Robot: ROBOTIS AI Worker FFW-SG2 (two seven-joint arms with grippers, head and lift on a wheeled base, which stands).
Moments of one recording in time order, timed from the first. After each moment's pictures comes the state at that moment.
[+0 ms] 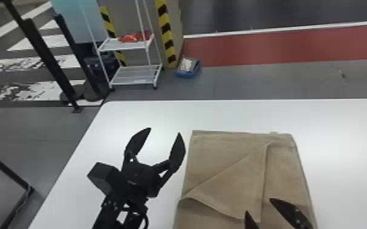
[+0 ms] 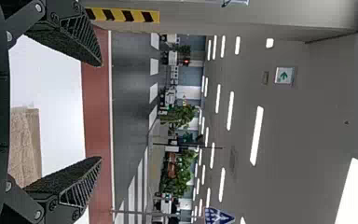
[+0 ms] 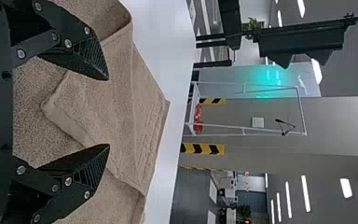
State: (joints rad) left arm 0.43 0.38 -0.16 -1.94 0.29 -0.23 0.08; right arm 0.63 -0.20 0.30 -1.95 0.05 -0.10 0.21
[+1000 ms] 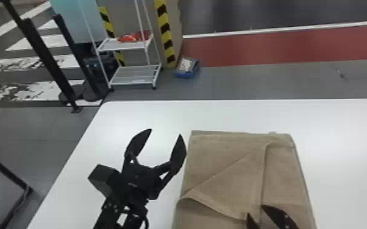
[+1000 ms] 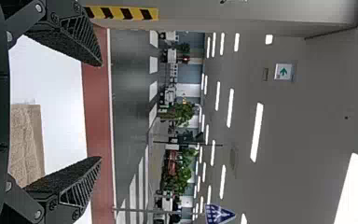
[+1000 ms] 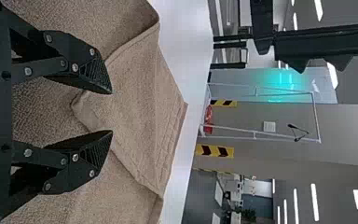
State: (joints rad) left arm 0.43 0.38 -0.17 -1.94 0.28 -0.23 0.08; right arm 0.61 -0.20 0.30 -1.88 0.10 -0.12 0.20
